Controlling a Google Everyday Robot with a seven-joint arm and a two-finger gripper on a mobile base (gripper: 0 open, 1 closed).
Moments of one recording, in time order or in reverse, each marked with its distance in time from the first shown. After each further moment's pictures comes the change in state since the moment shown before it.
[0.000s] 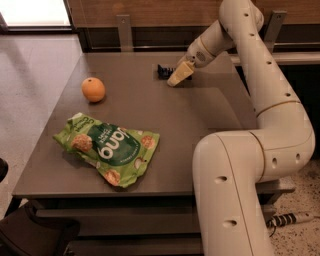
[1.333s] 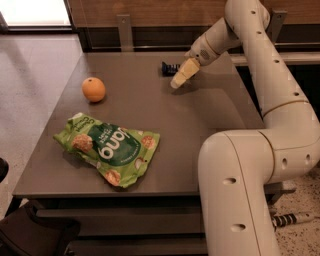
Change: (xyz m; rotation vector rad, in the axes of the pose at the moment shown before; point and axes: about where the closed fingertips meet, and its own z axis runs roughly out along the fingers) arm -0.003 0.002 -0.016 0.010 -0.028 -0.017
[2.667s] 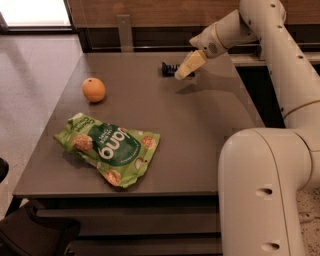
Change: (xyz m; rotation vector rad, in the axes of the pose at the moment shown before) arm -0.021 -0.007 -0.039 0.101 -0.123 -0.083
